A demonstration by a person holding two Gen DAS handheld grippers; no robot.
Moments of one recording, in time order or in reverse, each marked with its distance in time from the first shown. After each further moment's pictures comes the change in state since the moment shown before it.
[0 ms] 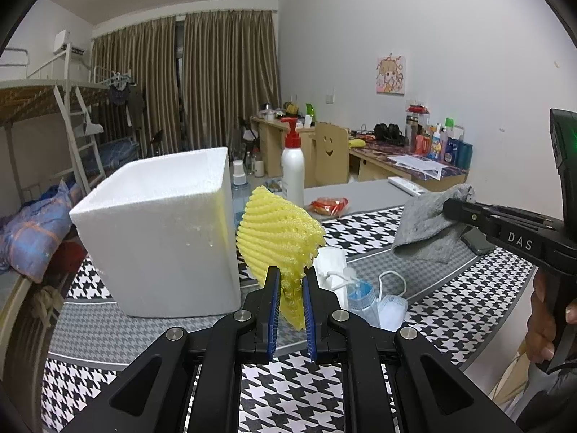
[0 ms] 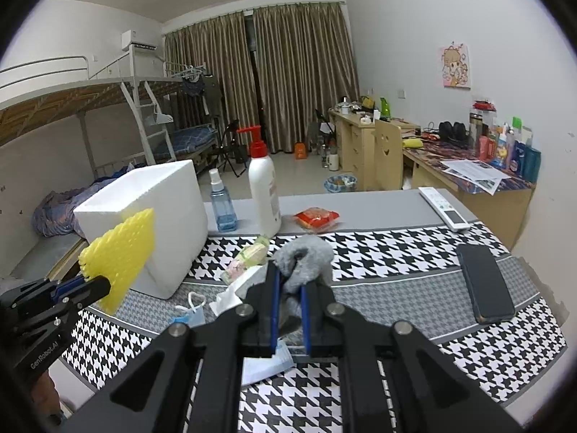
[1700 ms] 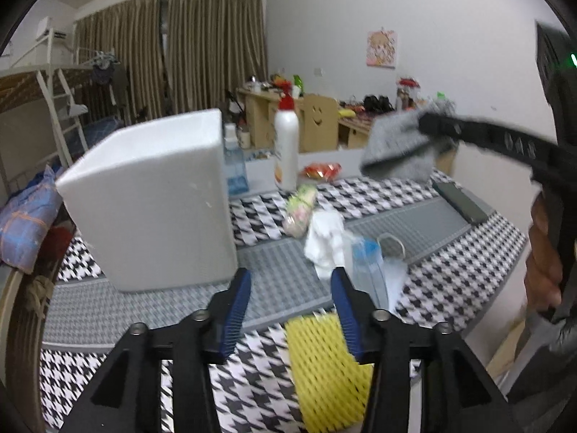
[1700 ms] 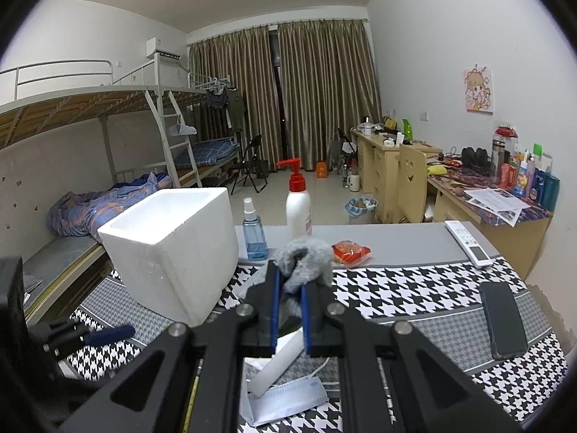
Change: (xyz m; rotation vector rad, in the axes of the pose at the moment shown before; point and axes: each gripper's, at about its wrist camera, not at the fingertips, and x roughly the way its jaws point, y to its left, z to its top) left arm 0.007 0.009 -0.020 0.023 0.138 -0.067; right arm 0.001 0.029 0.030 -0.051 -0.072 0.073
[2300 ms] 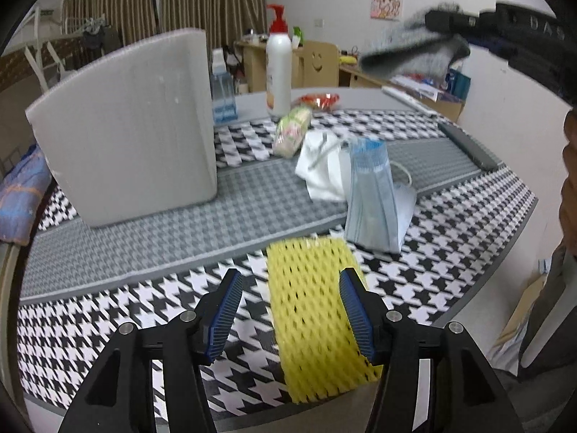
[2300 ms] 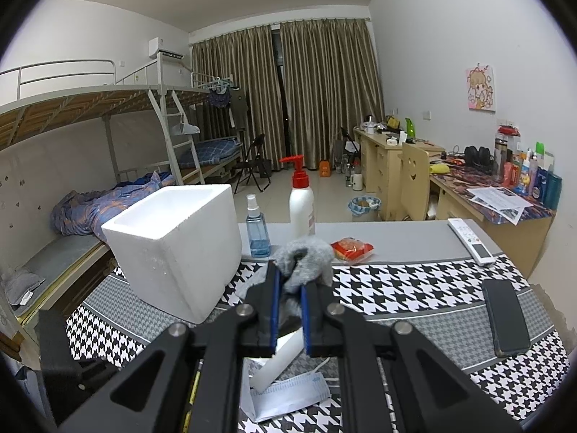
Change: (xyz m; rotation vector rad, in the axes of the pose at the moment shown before) left arm 0.037 -0.007 -0.041 -0.017 0.203 0.000; right arm -0.002 0.002 -0.005 -0.001 0.002 0.015
